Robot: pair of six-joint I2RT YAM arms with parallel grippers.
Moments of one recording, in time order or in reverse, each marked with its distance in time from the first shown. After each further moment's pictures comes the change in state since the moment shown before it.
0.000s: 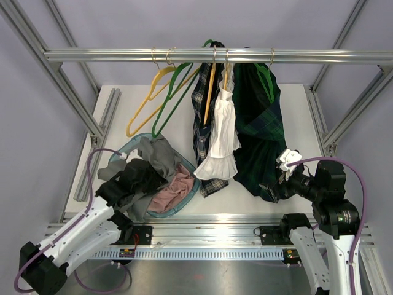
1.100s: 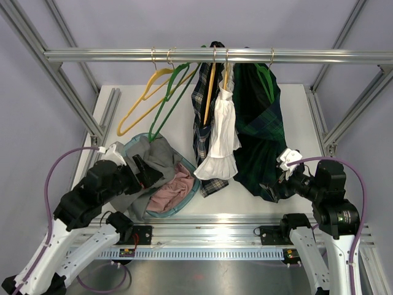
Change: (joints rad) left arm 0.000 -0.209 0.360 -0.371 0.112 0.103; right arm 0.000 0.000 0.000 0.000 0.009 0.008
